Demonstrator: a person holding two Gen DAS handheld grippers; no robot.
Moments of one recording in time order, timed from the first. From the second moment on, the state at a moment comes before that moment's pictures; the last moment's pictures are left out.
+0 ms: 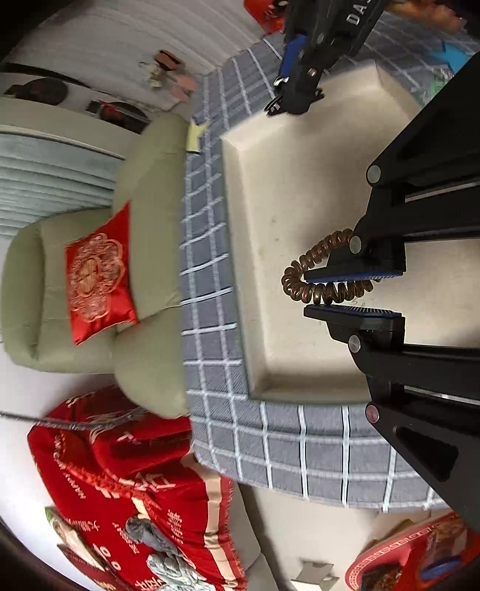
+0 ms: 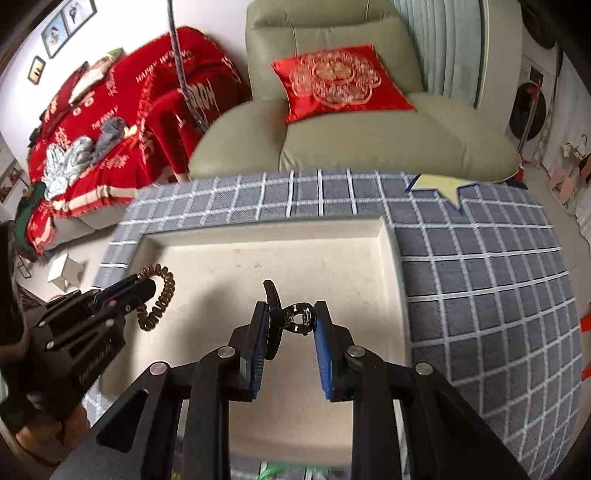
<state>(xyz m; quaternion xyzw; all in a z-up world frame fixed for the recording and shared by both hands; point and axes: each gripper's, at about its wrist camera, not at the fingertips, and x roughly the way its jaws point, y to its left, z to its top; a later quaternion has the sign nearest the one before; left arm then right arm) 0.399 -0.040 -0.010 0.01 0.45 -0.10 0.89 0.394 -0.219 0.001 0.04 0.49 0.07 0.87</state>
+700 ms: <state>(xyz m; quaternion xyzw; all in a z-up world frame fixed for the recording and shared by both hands) 0.400 -0.065 -0.045 0.08 0.46 -0.06 0.88 0.396 -0.228 -0.034 0.06 0.50 0.06 0.86</state>
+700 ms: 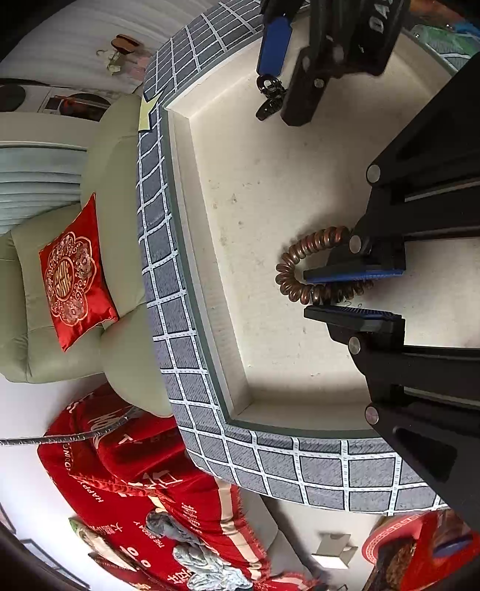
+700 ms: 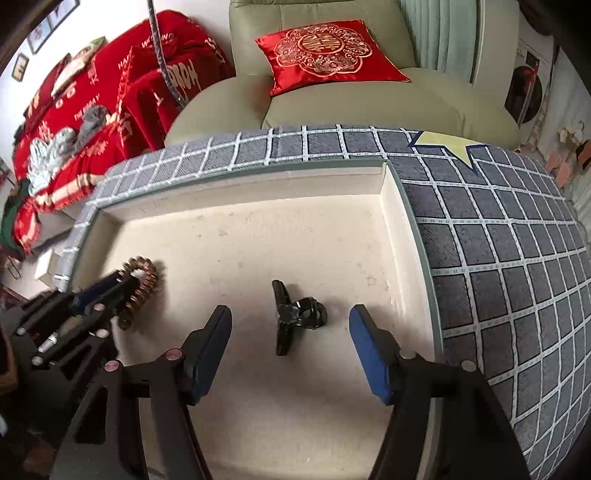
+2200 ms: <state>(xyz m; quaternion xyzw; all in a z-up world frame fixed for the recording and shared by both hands) 0.220 -0.009 0.007 0.04 0.42 -0.09 0.90 0.193 -0.282 0.042 0.13 0.44 0.07 0.89</state>
